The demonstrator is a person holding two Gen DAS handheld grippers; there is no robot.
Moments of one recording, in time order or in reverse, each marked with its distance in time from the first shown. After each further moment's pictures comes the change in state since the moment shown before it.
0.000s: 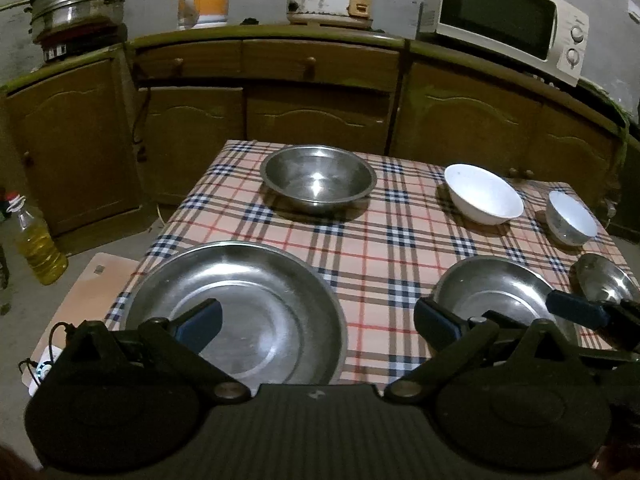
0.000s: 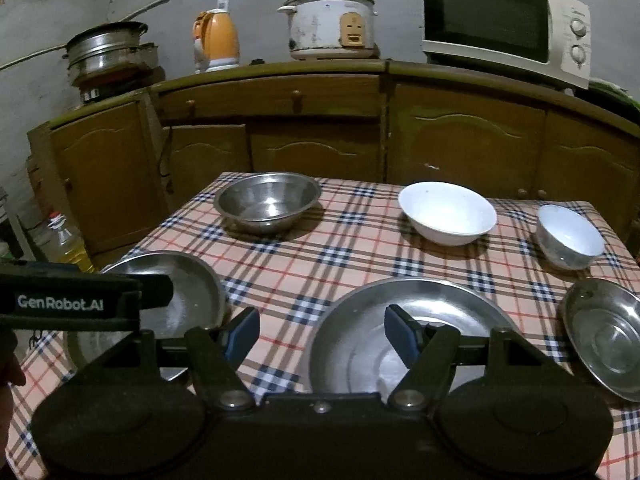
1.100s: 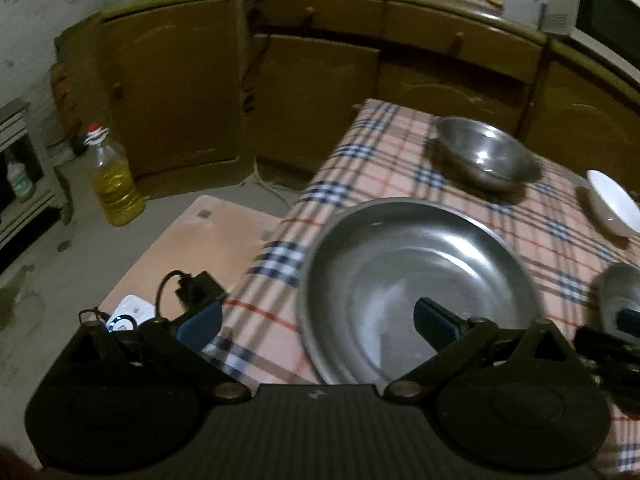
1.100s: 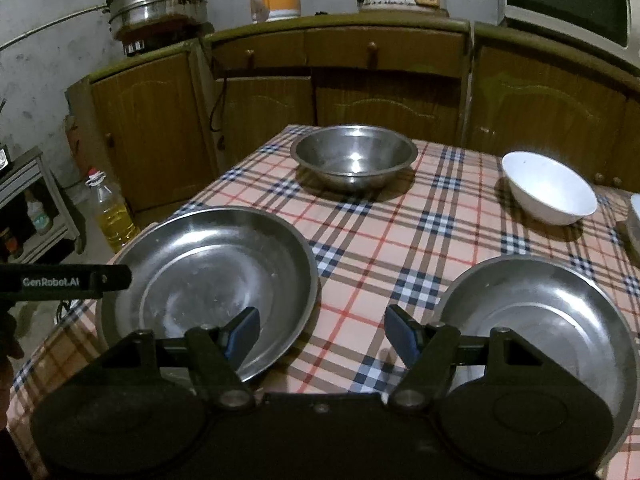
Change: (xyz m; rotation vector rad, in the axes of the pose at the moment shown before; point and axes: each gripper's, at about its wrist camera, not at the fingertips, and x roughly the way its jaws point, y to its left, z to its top) left arm 0.033 0.126 -0.025 -0.167 0.079 0.209; right arm 0.062 0.065 -0.007 -0.060 0.119 0.131
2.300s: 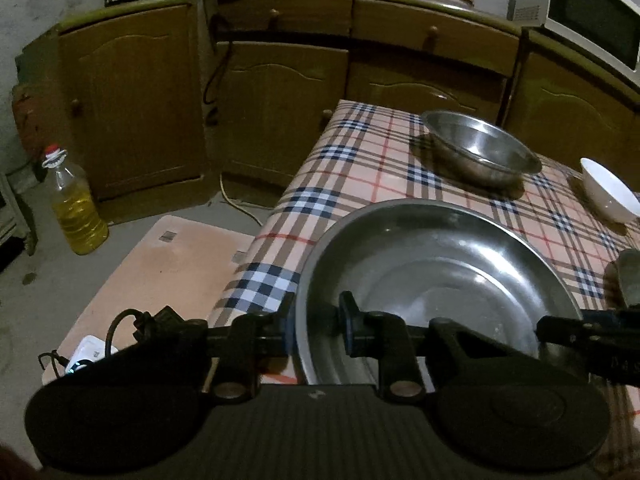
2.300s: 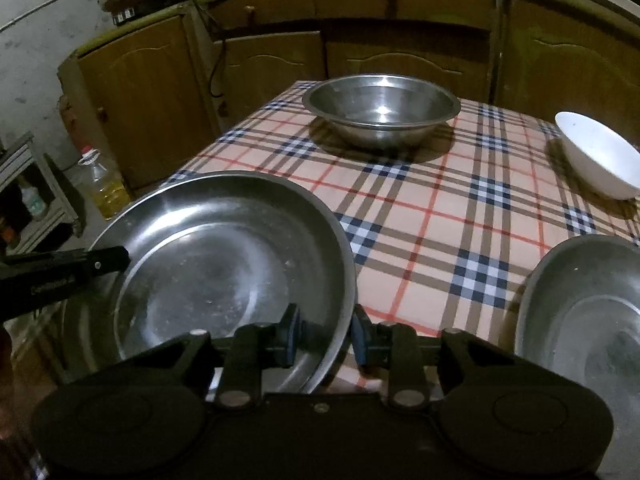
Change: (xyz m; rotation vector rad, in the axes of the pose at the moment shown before) left arm 0.042 0.009 -0.002 0.074 -0.059 -0.116; right arm 0.075 0.015 0.002 0.015 0.097 0.021
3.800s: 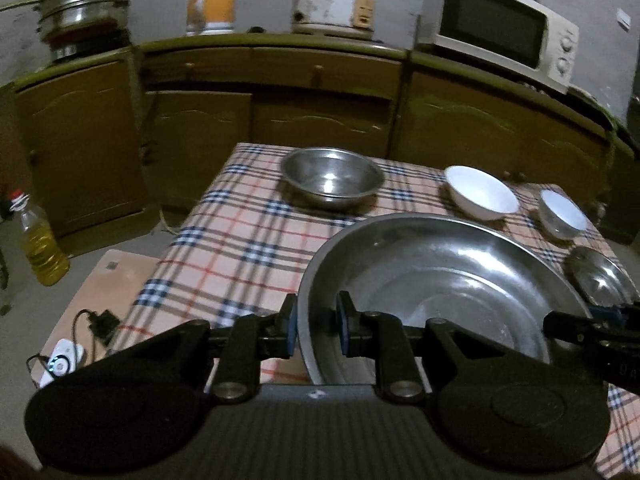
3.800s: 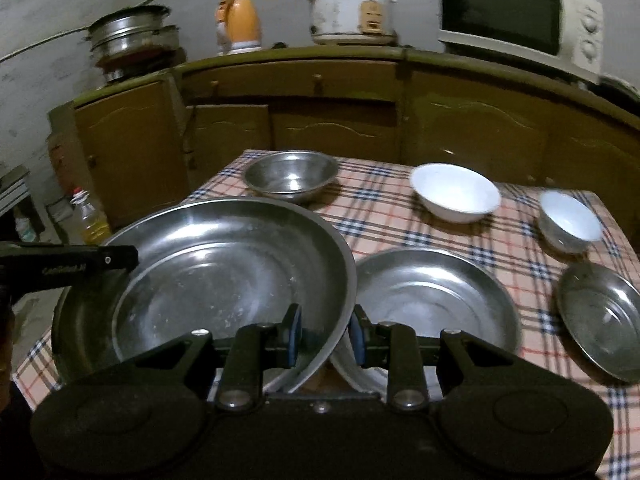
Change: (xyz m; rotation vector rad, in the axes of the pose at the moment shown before) left arm -0.110 -0.107 0.002 0.103 -0.045 -0.140; right arm -0.187 -0.066 -0.040 0.032 -0.146 -0.111
